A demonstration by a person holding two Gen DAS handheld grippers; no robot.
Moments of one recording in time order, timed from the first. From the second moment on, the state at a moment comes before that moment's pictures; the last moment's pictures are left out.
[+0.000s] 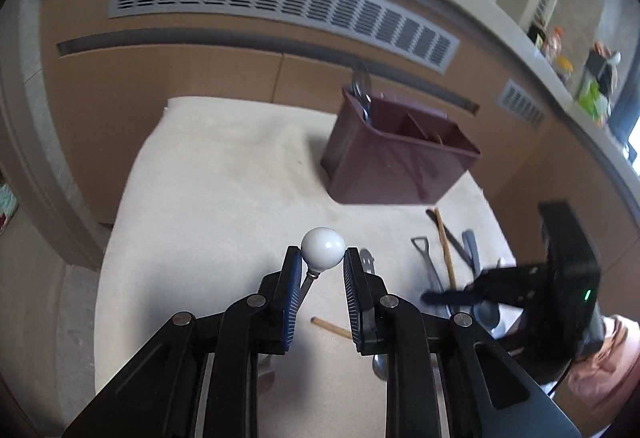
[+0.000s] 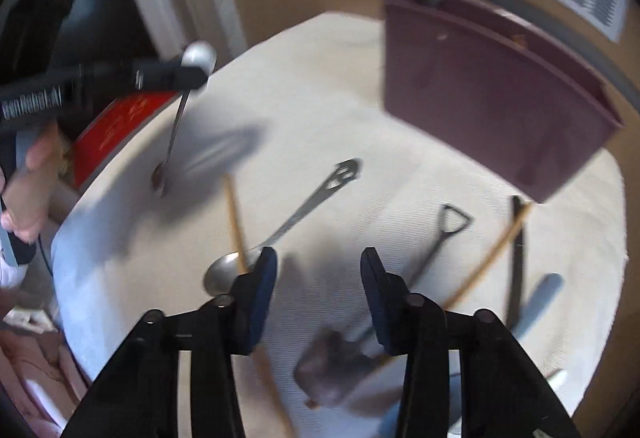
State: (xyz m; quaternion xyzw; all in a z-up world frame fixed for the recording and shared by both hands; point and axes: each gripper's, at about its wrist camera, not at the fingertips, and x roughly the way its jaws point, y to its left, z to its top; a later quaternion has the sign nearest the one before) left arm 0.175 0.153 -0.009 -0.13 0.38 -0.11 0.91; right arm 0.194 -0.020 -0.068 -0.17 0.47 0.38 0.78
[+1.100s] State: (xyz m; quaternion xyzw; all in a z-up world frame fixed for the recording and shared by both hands) left arm 0.153 0.128 0.027 -0.13 0.35 -0.16 0.91; right arm 0.182 -0.069 -0.035 -0.08 0.45 0.33 0.83
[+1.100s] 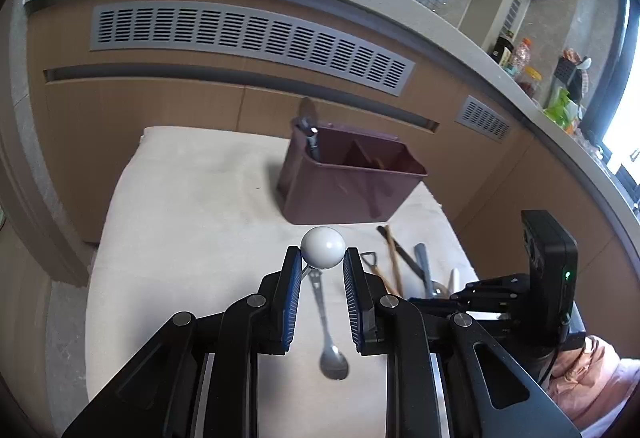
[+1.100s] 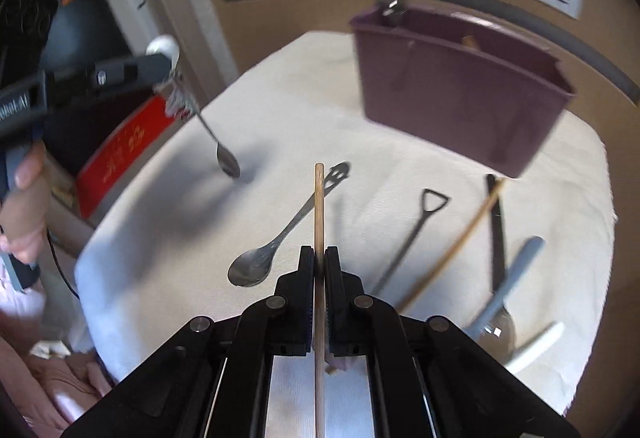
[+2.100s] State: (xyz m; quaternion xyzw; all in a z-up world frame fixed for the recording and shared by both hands) left arm 0.260 0.066 0.216 -0.09 0.17 -0.26 0.95; right arm 0.257 -0.150 0.220 0.06 0.09 0.22 0.97
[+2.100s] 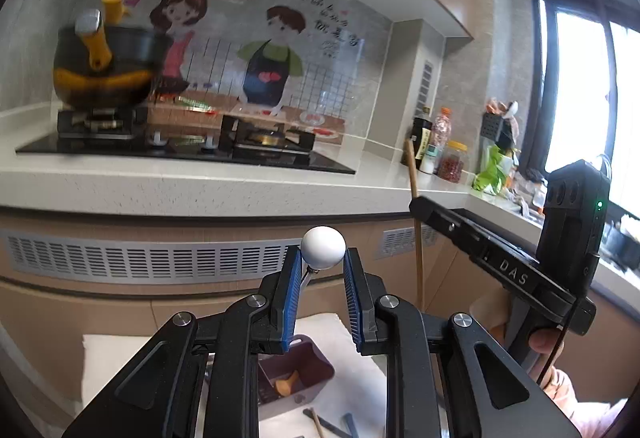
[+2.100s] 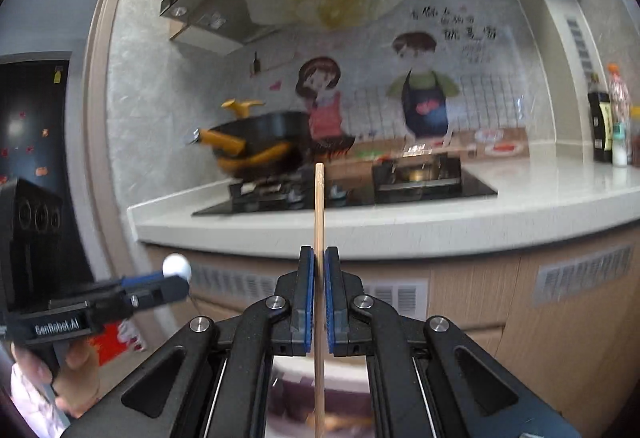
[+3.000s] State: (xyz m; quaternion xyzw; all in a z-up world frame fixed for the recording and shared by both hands) left arm 0.350 0.076 0.029 -0.18 0.36 -0.22 0.89; right arm 0.345 -0.110 0.025 -0.01 0.31 0.20 0.93
